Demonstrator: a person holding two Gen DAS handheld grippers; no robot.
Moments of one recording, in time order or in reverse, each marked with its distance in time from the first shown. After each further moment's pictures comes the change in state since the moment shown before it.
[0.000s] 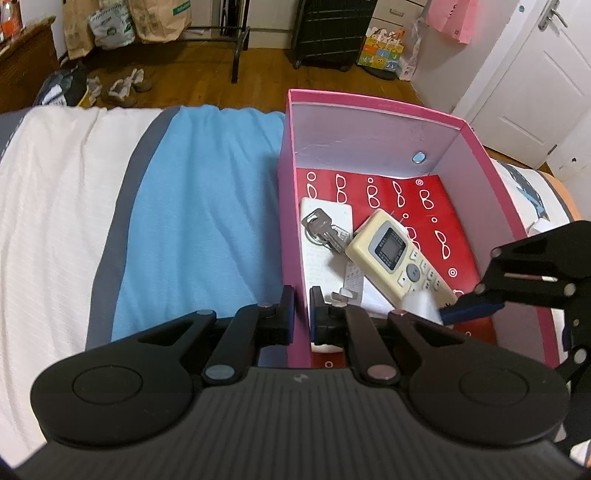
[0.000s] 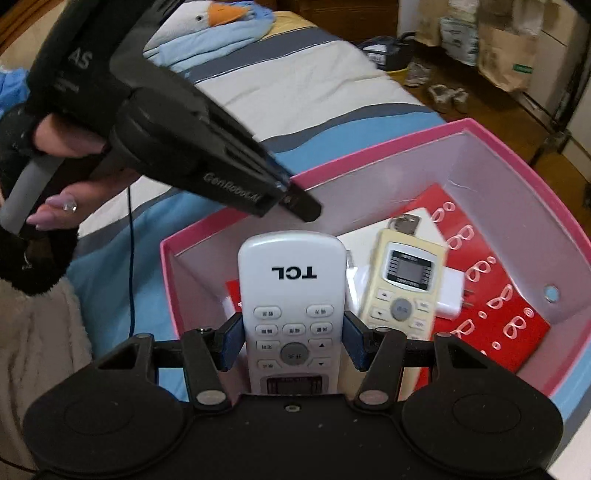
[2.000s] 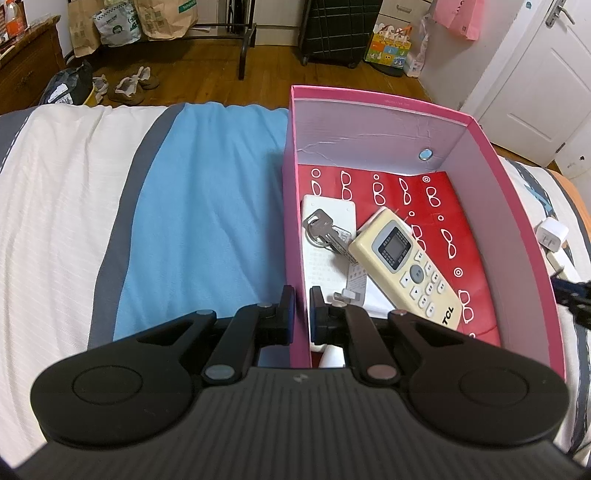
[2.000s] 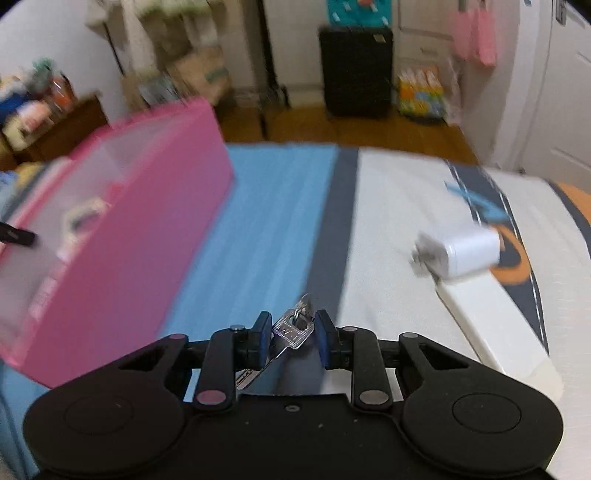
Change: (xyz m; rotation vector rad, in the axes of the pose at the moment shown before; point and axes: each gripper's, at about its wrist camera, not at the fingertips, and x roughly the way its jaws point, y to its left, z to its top) left arm 0.002 -0.002 0.001 -0.013 0.014 0.025; right arm -0.079 -0.060 -0.192 0.775 -0.367 -0.506
